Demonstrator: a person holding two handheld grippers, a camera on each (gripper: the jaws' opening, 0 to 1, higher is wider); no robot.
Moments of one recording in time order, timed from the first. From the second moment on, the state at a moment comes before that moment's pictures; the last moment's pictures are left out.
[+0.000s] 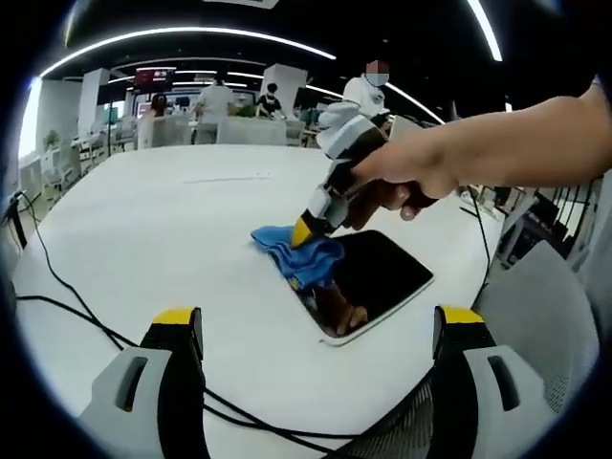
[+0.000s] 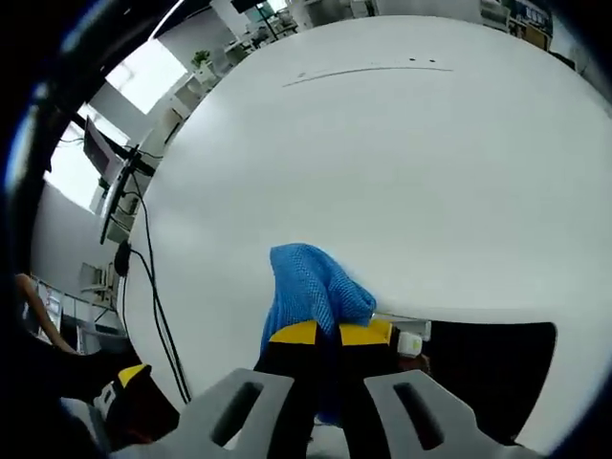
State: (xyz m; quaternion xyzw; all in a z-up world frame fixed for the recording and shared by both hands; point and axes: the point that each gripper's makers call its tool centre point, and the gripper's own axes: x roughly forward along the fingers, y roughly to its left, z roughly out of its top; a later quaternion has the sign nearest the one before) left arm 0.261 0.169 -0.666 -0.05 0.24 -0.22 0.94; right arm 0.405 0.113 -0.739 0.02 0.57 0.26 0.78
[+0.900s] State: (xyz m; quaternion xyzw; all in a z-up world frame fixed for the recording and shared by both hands) left arm 0.262 0.171 -0.663 -0.06 0.22 -0.22 0.95; right arm 0.411 0.057 -0.739 0.02 0.57 0.24 0.78
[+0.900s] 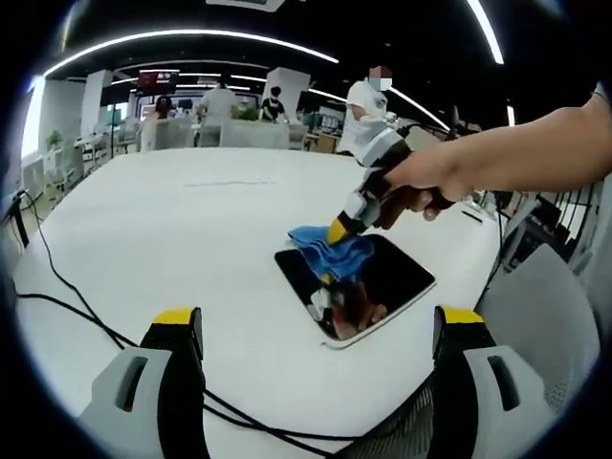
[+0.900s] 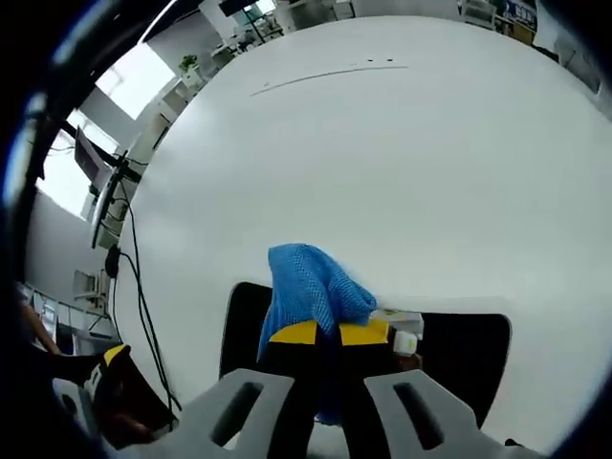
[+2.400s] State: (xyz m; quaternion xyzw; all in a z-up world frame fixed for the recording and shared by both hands) left arm 0.263 0.176 -0.664 -0.05 0.22 -0.21 0.95; right arm 0.354 0.069 -0.742 0.01 0.58 0.26 0.77
